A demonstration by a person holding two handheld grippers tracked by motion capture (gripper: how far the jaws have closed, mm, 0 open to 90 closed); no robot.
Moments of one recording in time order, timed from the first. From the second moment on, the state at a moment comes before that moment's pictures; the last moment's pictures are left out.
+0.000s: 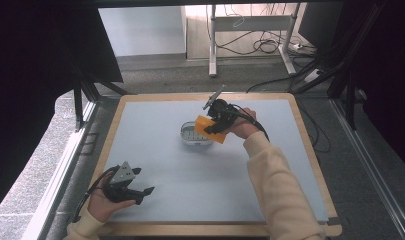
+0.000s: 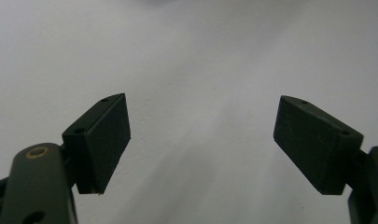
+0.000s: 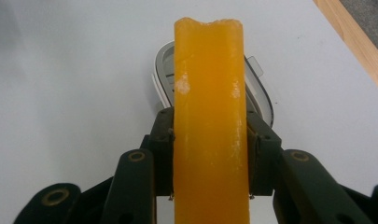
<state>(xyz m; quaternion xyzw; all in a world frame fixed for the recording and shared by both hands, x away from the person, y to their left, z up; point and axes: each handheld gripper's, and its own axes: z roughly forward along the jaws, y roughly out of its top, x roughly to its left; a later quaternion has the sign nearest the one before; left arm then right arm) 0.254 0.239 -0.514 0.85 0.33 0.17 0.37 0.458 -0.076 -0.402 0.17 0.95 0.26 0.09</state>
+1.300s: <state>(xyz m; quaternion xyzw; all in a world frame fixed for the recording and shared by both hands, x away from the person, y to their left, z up) 0.256 0.240 -0.515 0.85 0.33 0.17 0.37 0.494 -0.046 -0.411 0.11 0.96 0.25 0.08</state>
